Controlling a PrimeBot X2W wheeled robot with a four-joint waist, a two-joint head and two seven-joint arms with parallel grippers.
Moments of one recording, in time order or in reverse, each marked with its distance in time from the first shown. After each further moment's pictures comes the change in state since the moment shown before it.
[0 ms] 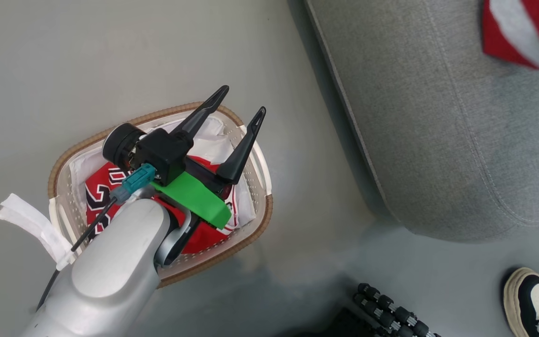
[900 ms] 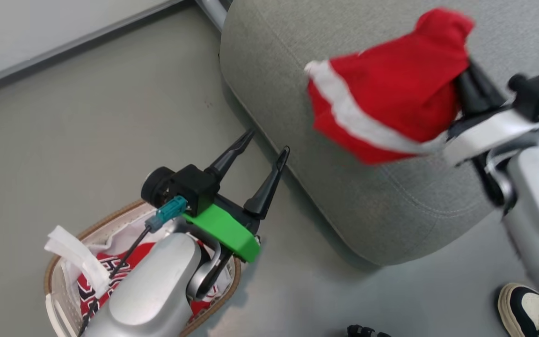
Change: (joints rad) left arm 0.128 -0.114 0.018 0.040 -0.001 0.000 0.000; right arm 0.266 0.062 0.462 -0.301 0.230 0.000 0.000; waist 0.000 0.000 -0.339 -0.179
